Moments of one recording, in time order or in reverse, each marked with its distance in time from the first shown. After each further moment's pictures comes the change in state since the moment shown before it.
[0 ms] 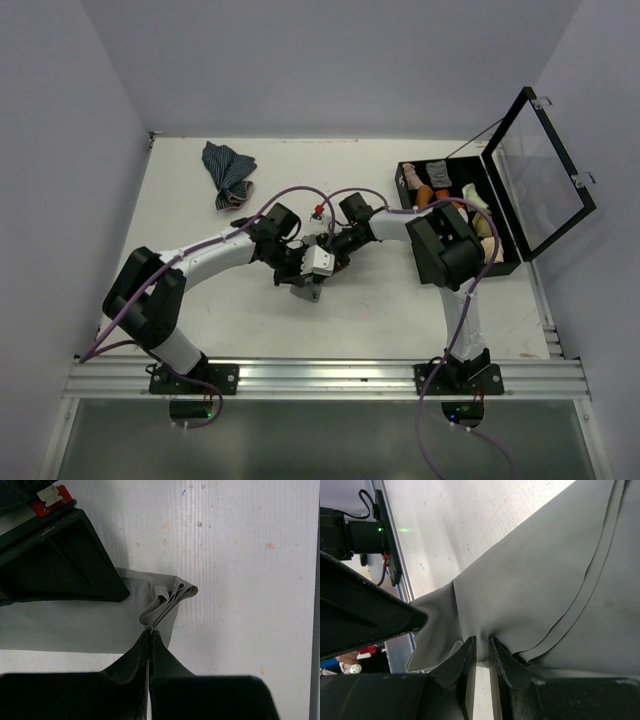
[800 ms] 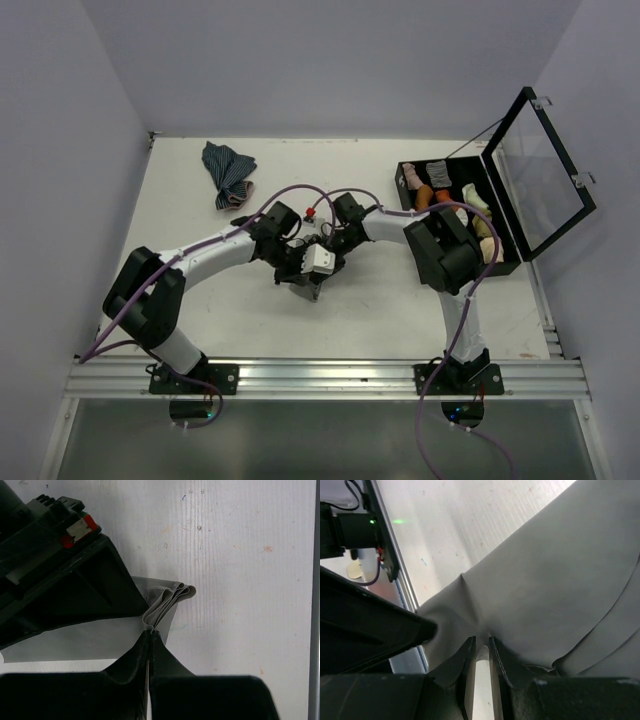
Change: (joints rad) left arm 0.000 -0.007 0.011 -0.011 0.008 0.000; right arm 0.054 -0.022 0.043 -0.076 0.058 0.032
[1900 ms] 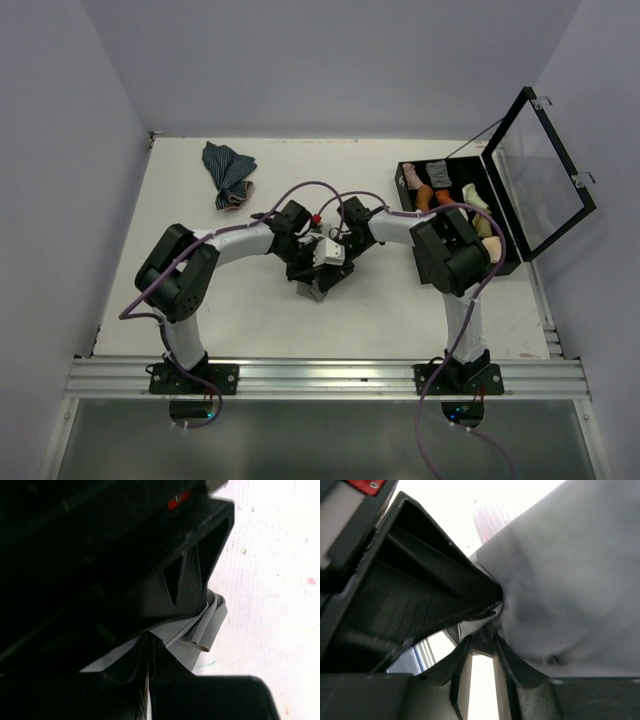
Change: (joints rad) left arm -0.001 0.220 0.080 0.102 0.005 -0.100; right arm -0.019 -0.038 -0.055 -0.112 0.022 -0.160
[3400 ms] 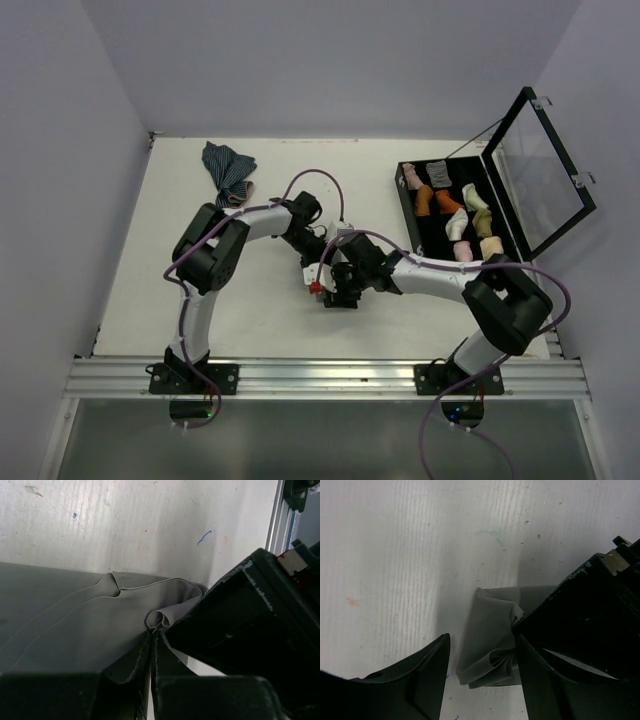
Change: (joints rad) left arm 0.038 0.312 0.284 -0.160 0.283 -0.368; right arm 0.237 -0.516 -0.478 0.346 0.470 -0.731
